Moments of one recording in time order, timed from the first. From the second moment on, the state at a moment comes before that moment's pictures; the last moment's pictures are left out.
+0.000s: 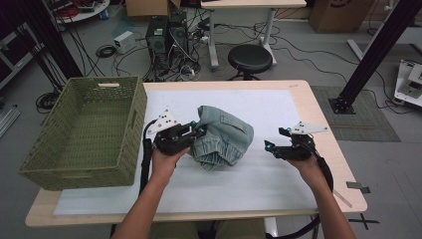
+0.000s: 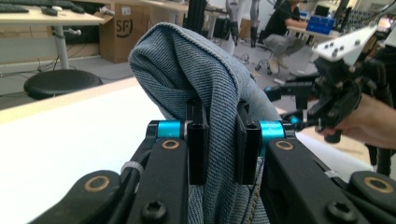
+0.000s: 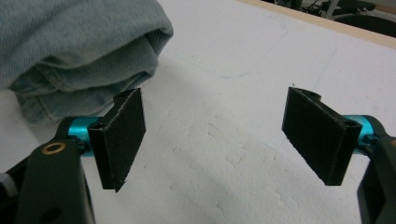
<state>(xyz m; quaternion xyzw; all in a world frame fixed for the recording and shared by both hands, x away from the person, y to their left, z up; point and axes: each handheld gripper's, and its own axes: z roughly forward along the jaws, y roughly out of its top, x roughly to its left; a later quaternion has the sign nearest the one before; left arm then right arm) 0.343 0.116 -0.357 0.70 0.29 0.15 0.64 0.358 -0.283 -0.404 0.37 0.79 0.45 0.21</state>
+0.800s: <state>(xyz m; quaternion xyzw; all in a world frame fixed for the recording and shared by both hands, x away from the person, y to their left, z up) 0.343 0.159 -0.302 0.67 0.27 0.19 0.66 0.360 -0.281 -0.401 0.37 0.79 0.45 0.21</state>
